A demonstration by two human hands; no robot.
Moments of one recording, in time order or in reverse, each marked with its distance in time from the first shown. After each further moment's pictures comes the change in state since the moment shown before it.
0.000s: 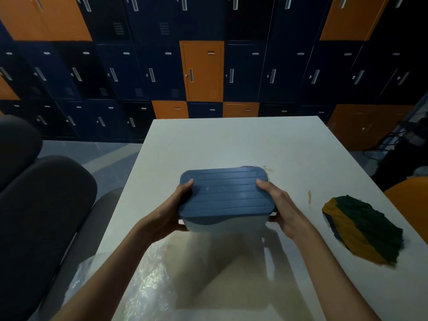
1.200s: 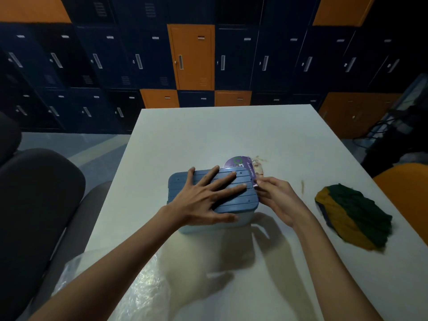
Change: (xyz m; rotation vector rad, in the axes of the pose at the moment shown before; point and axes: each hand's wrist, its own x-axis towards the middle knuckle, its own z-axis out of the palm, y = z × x) left_hand 0.044 0.001 0.046 1.623 -0.061 0.735; right_hand 0.018 0.011 -0.013 0.219 0.047 -0.024
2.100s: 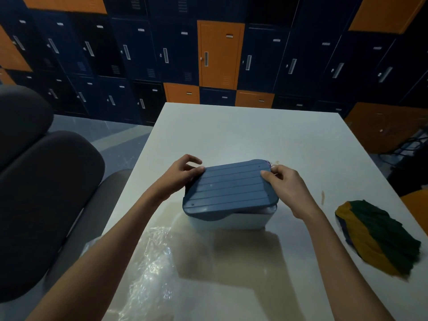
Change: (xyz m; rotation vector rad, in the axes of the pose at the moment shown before) left_hand -0.024 -0.075 -0.011 -1.141 0.263 -0.609; right_hand 0.005 -0.030 0.032 -0.715 0.066 -0.296
